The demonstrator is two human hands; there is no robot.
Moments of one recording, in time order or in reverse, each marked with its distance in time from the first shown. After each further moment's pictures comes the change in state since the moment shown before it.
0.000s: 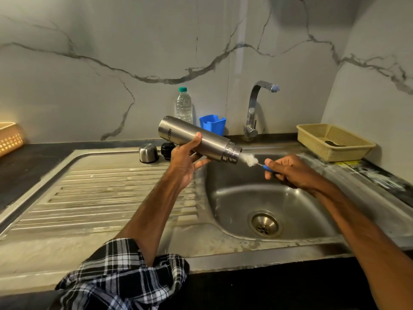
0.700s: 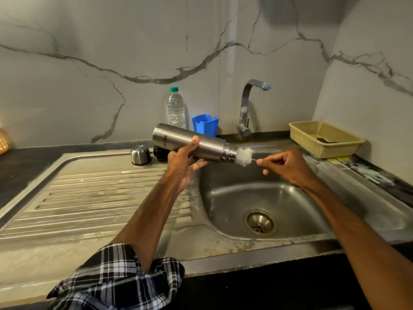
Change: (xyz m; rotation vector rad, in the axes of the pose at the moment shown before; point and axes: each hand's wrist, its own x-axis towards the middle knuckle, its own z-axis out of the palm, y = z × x) left_hand 0.005 -0.014 0.004 -0.014 0.074 -0.024; right_hand 0.007 0.014 0.002 -0.076 0.248 -0.104
